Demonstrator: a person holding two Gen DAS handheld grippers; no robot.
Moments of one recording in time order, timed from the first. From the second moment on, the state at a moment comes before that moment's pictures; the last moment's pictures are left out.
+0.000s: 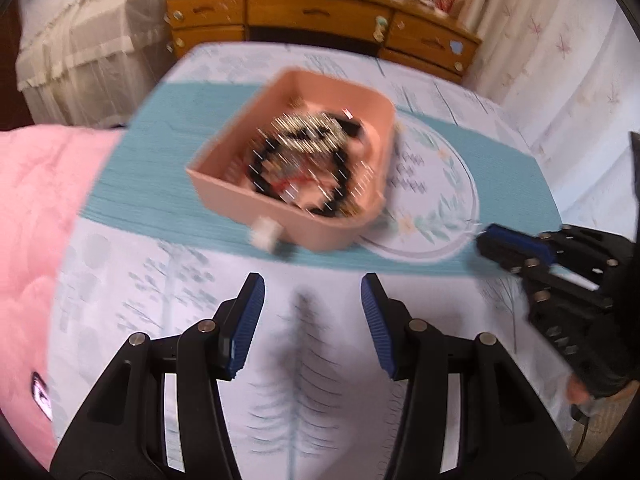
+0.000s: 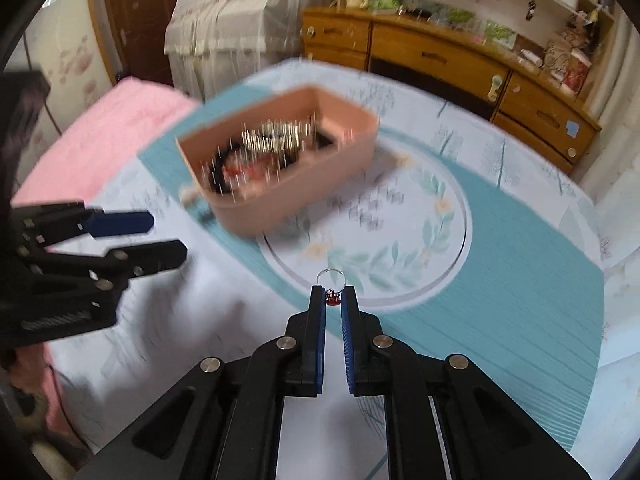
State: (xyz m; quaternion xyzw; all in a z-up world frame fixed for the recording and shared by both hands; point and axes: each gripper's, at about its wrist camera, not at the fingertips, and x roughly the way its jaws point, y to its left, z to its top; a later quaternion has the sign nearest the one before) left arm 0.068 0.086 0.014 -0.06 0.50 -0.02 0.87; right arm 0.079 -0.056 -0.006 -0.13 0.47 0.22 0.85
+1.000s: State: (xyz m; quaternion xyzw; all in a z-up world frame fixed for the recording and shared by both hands) left arm 0.153 0.140 0.026 -0.10 0.48 0.03 0.87; right arm 0.214 -0.002 -0.018 0.10 0.51 0.18 0.84
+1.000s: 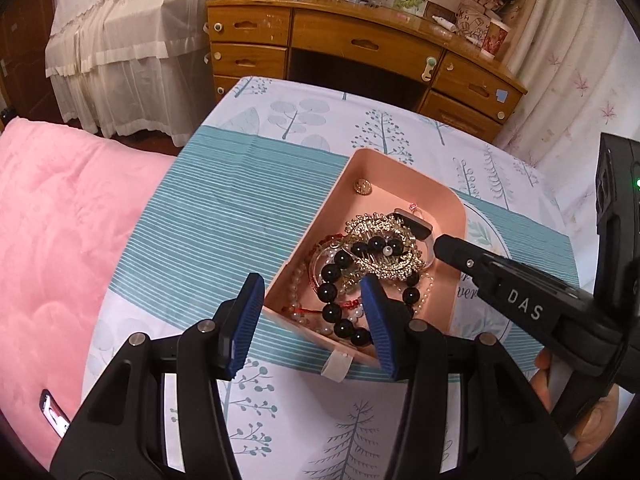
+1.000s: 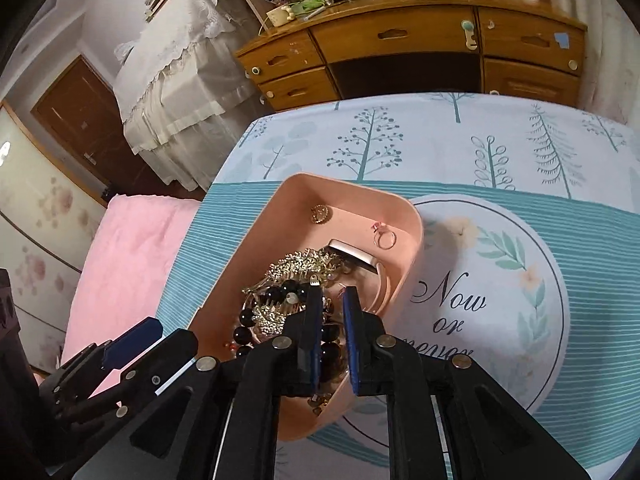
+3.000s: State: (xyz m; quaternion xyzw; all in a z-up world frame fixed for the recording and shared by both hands) left arm -0.062 -0.012 0.039 0.01 0.40 -0.03 0.92; right arm -0.114 -0.157 0.036 0.05 0.39 0.03 0.92
